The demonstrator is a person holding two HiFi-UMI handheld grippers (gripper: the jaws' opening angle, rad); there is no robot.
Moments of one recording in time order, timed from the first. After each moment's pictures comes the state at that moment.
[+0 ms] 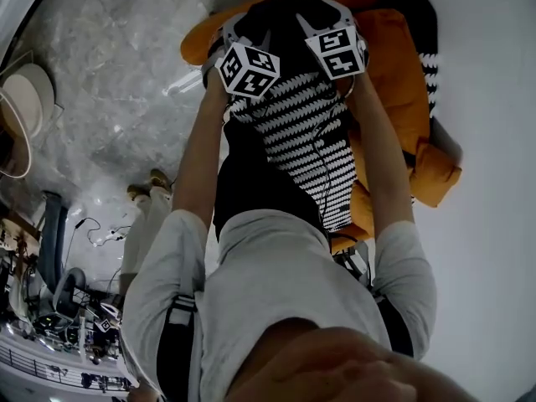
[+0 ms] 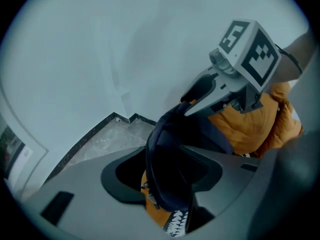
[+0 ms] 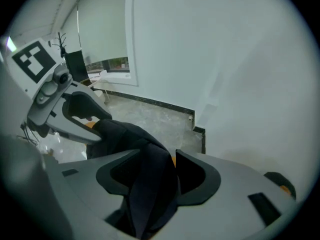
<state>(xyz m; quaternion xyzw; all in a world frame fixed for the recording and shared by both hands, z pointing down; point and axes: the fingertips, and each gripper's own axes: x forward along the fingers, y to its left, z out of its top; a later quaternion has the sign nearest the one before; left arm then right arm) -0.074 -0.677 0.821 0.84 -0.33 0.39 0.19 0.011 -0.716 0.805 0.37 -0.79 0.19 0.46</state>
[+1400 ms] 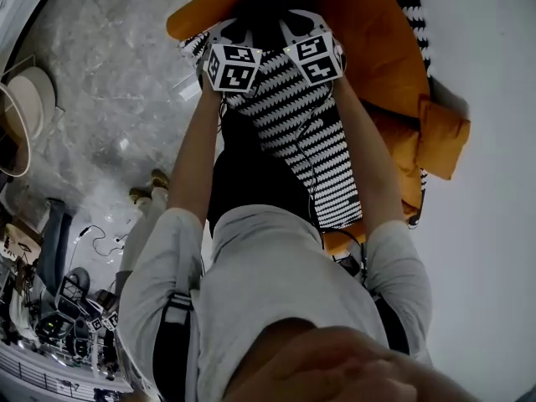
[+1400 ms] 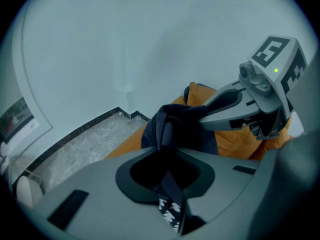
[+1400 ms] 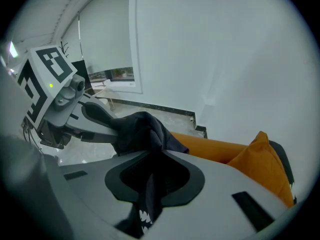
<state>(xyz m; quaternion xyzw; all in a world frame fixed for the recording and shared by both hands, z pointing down) -0.091 -0.591 0.793 0.82 -0.37 0.34 0.26 -0.019 -0.602 0.765 0.39 -0.80 0.20 0.42</state>
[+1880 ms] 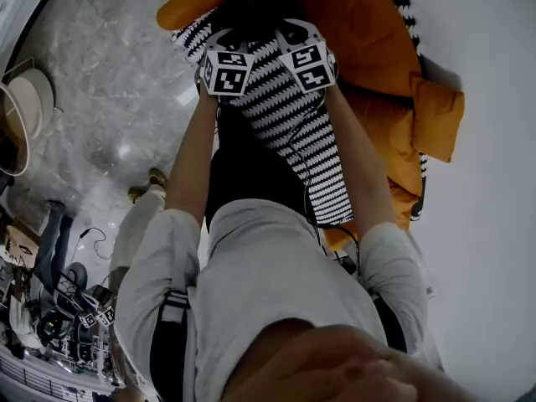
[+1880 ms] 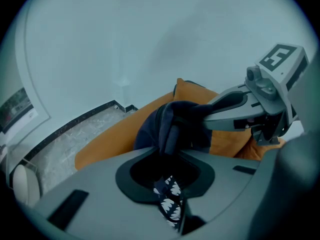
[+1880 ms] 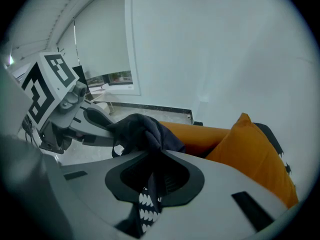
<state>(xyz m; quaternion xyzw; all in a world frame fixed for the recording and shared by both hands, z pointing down) -0.064 -0.494 0.786 0.82 -0.36 0.34 0.28 0.008 -0.504 0.749 0.42 -0.79 0.22 0.38</state>
